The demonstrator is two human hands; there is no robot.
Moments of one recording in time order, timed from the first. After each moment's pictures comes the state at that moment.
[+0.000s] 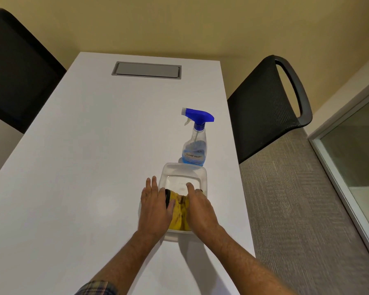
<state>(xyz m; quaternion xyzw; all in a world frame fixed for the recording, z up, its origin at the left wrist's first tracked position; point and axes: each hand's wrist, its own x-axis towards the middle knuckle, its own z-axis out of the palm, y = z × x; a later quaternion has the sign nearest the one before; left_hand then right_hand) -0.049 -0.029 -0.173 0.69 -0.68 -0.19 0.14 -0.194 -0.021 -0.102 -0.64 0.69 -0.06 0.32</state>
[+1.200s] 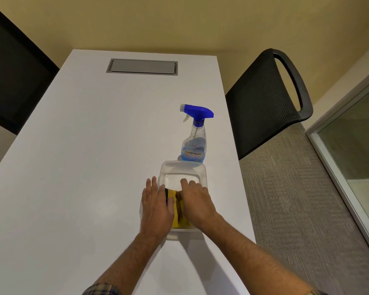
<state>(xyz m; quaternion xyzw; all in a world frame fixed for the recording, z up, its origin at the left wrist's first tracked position) -0.053 -0.025 -0.180 0.69 -0.67 -0.20 0.17 -0.184 -0.040 -0.105 -0.73 0.65 0.02 0.21</state>
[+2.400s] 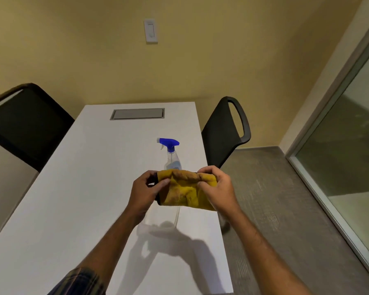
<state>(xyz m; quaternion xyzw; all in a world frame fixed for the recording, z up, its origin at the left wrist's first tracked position) -0.092 0.013 0.047 0.56 -0.51 -0.48 0.43 -0.307 0.058 0.078 -0.50 0.61 -0.49 0.39</state>
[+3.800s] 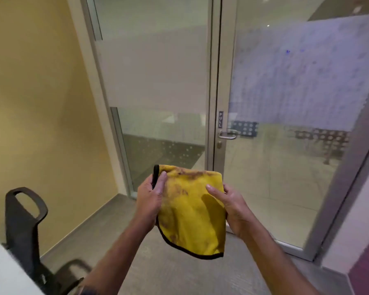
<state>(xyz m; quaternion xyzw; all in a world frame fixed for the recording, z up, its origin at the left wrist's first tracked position) -0.499 0.364 0.240 0.15 -0.68 -0.66 0.29 -0.587 0.564 0.213 -0.11 0.61 -0.76 0.21</state>
